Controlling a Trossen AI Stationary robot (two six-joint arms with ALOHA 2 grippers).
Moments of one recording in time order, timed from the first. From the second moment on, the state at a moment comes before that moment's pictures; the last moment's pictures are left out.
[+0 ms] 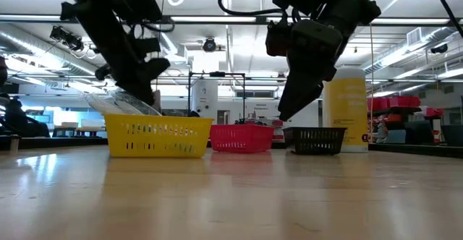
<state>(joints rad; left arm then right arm) 0.07 1.26 0.67 -0.42 -0.71 -0.69 0.09 1.65 0.99 -0.34 0.00 0.32</state>
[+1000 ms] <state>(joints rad) 0.15 1.33 0.67 -0.46 -0.58 -0.63 0.11 1.65 0.99 -0.43 -0.13 0.35</state>
